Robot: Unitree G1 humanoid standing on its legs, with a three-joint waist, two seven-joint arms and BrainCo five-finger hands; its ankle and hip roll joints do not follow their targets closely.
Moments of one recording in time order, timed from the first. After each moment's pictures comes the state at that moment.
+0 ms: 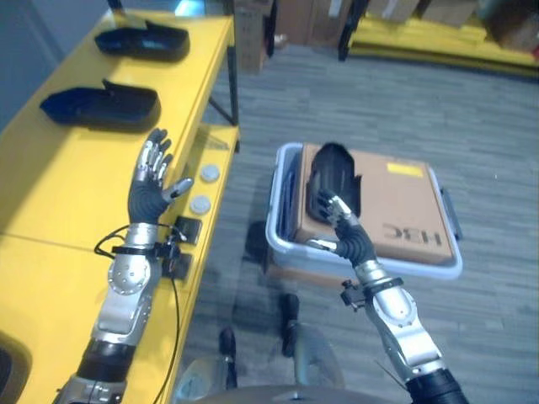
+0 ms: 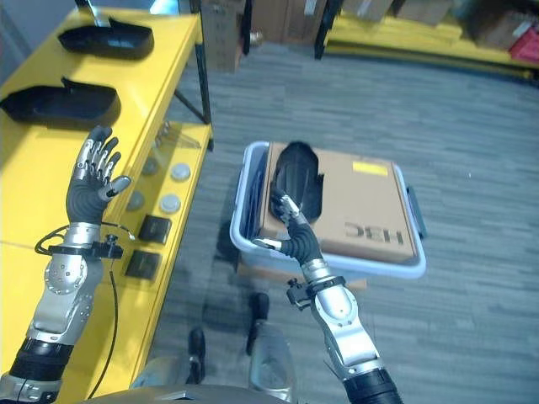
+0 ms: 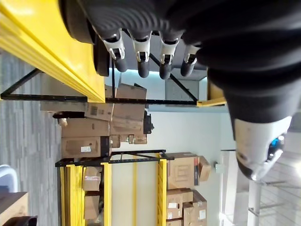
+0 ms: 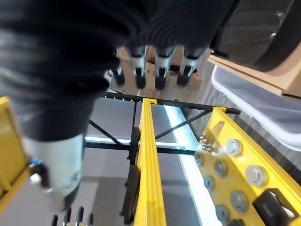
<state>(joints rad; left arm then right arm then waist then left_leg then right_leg) -0.13 0.35 -0.09 -0.14 -0.33 -0.30 0.12 0.07 -0.40 0.19 -0.15 0.17 -0.25 0.05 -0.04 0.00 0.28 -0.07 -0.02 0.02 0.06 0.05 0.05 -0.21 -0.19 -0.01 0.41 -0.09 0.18</state>
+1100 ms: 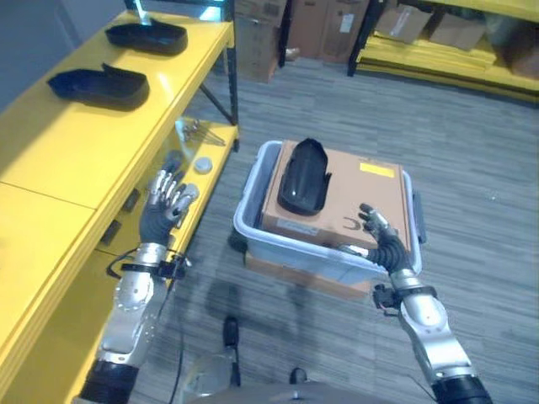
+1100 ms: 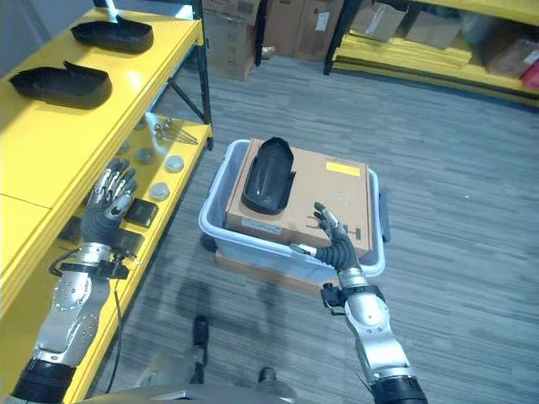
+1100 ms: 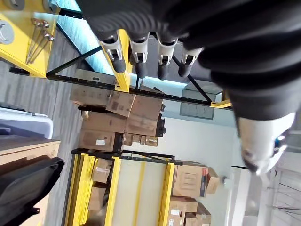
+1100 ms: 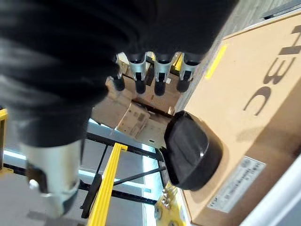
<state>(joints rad) -0.01 0.36 -0.14 -0.17 -0.44 -0.23 0.06 0.10 -0.40 -0.01 -0.01 0.07 -0.21 -0.06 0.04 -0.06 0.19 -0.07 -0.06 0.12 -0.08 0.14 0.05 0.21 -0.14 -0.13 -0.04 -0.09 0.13</state>
